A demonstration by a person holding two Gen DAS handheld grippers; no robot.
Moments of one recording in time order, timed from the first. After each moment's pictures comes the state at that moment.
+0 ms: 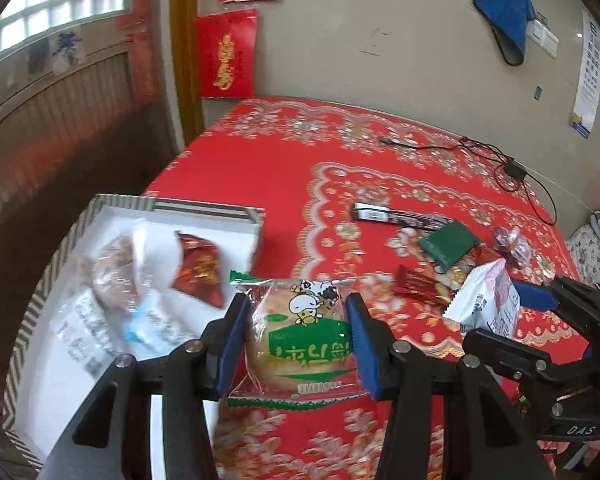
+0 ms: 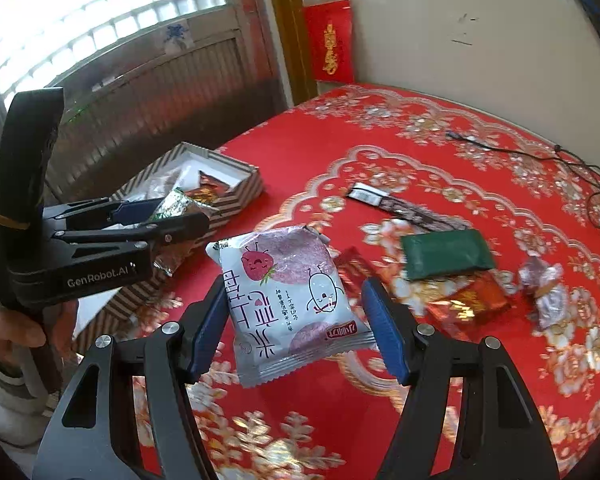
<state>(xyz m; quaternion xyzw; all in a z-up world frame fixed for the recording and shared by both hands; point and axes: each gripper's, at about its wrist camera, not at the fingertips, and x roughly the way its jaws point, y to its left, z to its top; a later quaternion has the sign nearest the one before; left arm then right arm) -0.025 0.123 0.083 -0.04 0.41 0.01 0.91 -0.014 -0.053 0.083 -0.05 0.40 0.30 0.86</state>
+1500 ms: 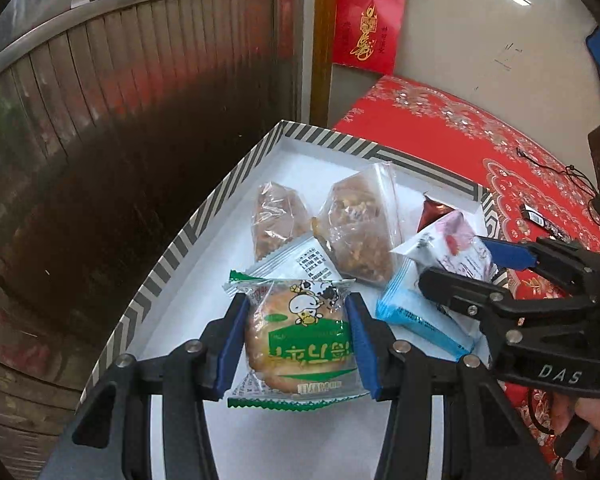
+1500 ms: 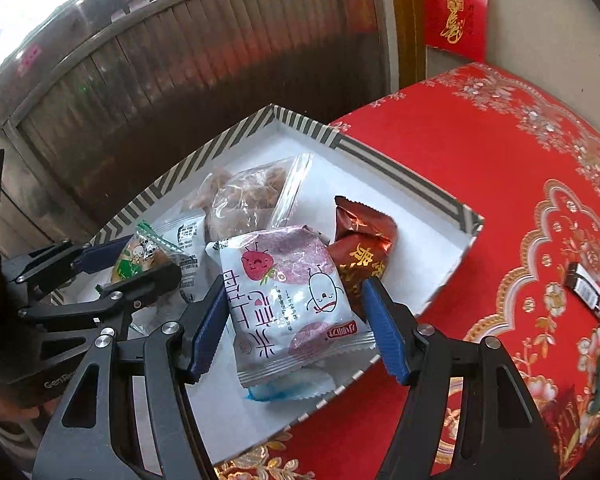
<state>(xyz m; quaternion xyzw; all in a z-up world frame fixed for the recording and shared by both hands) -0.057 0.272 0.038 -0.09 0.44 0.14 0.88 0.041 0.156 0.032 -0.09 0.45 0.39 0.80</state>
